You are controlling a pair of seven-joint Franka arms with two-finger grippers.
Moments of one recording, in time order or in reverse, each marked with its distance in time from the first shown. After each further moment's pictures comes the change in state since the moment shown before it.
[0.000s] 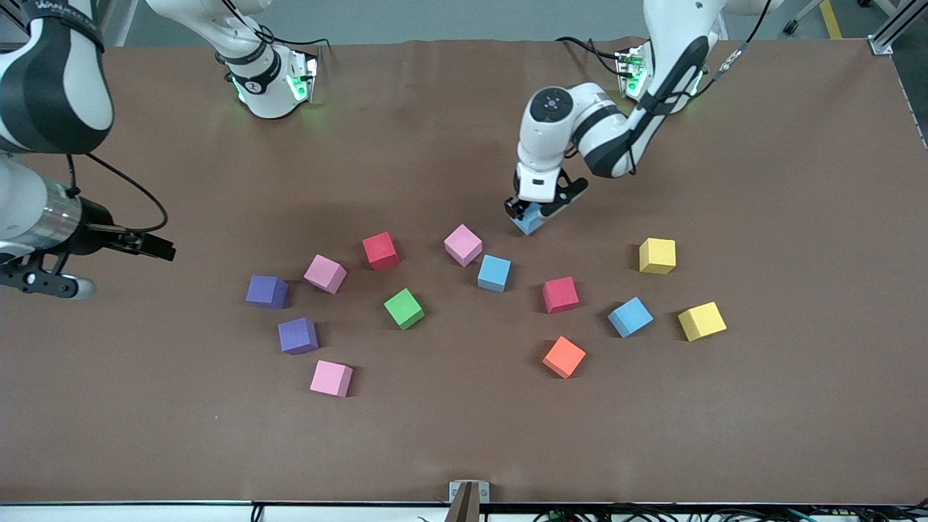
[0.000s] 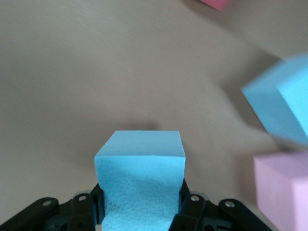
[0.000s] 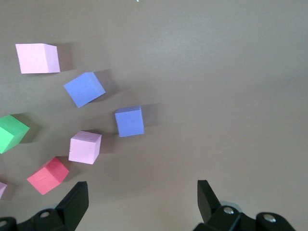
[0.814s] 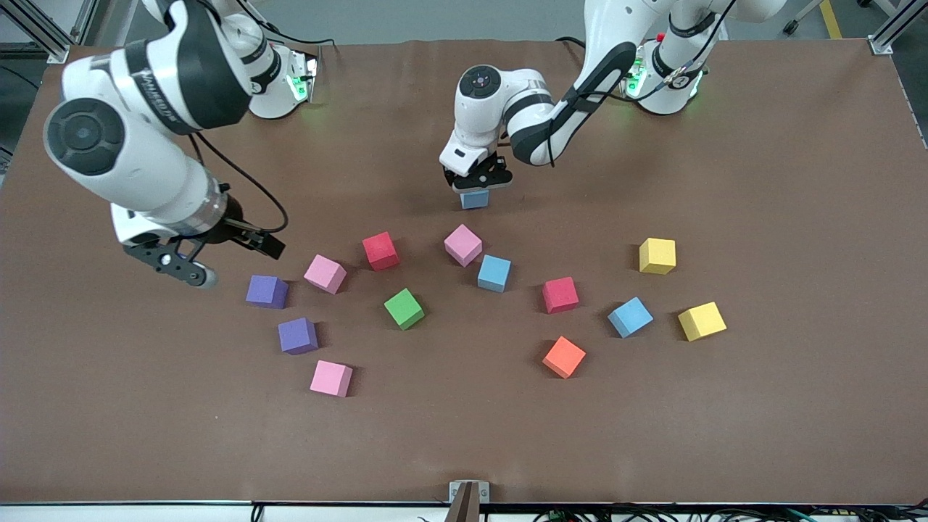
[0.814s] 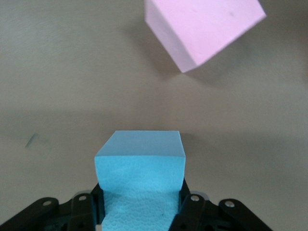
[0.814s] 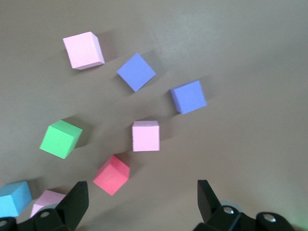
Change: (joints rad) left arm -0.205 0.179 -0.001 0.210 0.019 -0.066 0.335; right arm 0.270 0.007 0.007 -0.052 0.008 0.101 0.499
